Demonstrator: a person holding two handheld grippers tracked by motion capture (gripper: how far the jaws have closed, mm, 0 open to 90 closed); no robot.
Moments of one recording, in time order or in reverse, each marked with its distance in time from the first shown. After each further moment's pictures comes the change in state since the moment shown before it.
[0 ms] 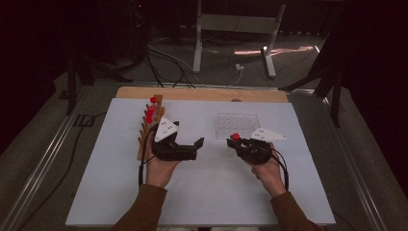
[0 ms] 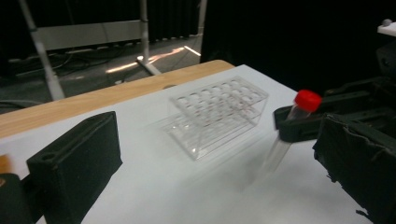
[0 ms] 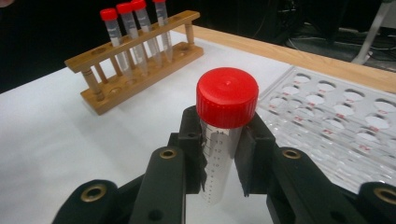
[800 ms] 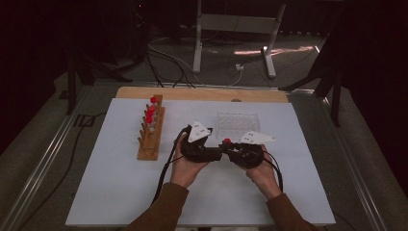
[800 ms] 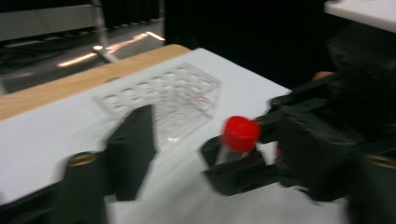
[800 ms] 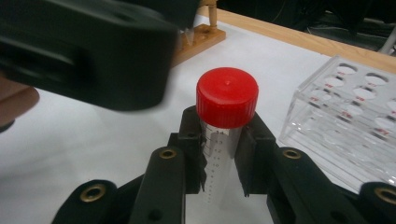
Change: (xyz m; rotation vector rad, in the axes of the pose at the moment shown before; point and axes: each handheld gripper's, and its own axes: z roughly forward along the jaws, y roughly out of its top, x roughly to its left) left arm -0.040 -0.004 0.054 0.068 -0.151 0.053; right arm 0.019 -0.002 0.013 0.066 0.049 -0.046
